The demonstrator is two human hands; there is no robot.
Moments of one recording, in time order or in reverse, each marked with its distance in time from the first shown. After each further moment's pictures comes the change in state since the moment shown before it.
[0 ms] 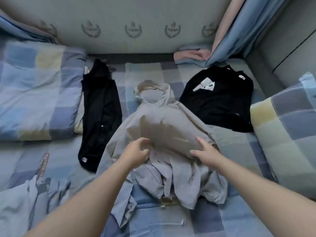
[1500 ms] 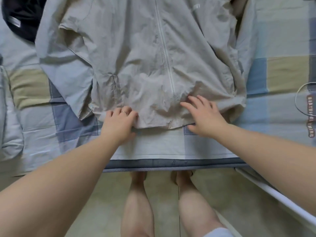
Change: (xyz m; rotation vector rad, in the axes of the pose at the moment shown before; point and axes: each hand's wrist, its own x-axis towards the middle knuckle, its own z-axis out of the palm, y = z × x) left_hand -0.102 -0.221 0.342 0.795 -0.221 -0.007; right_hand 0.023 0.364 0.160 -1.019 -0.191 -0.296
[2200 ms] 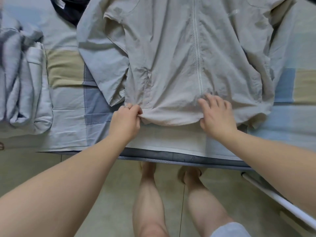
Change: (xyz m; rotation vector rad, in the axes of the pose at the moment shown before) left_hand -0.061 -0.045 0.007 -0.505 0.298 -0.193; right_hand 0.002 -0.068 0.005 -0.178 0.225 0.044
